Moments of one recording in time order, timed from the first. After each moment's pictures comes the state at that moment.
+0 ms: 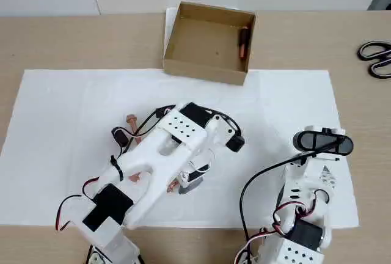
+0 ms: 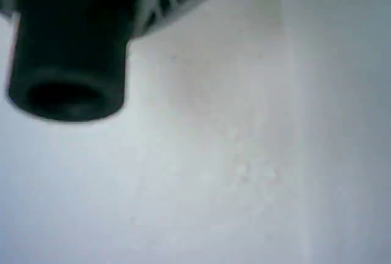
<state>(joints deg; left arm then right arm) 33.0 10.0 12.6 98.9 -11.0 19.6 -102.9 95.5 52.0 6.4</state>
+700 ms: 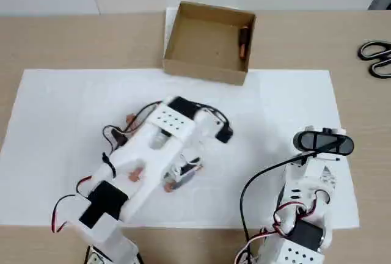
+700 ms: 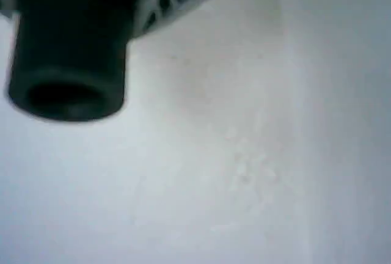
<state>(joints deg) 27.6 10.2 12.8 98.9 -11.1 19.6 -102.9 95.5 52.0 6.4</state>
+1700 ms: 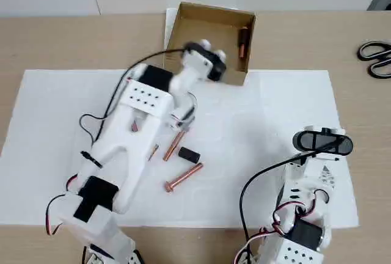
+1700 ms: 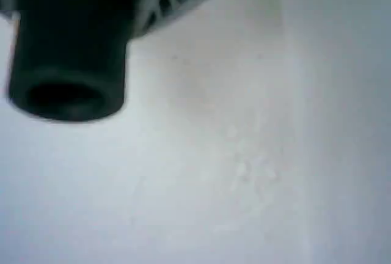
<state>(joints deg) 18.2 11.3 -5.3 86.5 -10.9 19.6 -102.9 95.5 52.0 6.4</state>
